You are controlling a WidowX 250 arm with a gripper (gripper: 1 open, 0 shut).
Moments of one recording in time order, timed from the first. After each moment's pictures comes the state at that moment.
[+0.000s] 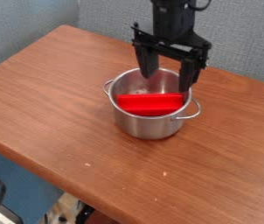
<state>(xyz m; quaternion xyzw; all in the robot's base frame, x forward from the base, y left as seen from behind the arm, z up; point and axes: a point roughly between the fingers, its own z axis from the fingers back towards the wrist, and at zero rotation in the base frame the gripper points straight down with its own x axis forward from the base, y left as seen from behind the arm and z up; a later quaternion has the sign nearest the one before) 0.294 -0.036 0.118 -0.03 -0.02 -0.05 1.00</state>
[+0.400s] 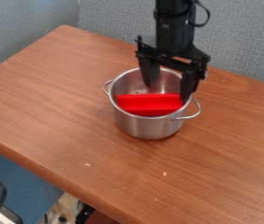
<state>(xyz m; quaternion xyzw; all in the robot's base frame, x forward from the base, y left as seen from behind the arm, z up) 0.306 -0.035 0.095 -0.02 -0.02 -0.05 1.00</state>
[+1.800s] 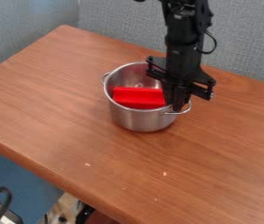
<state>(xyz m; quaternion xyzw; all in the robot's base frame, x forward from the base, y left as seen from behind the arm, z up) 0.316 -0.046 0.063 -0.02 -0.02 -0.06 1.00</state>
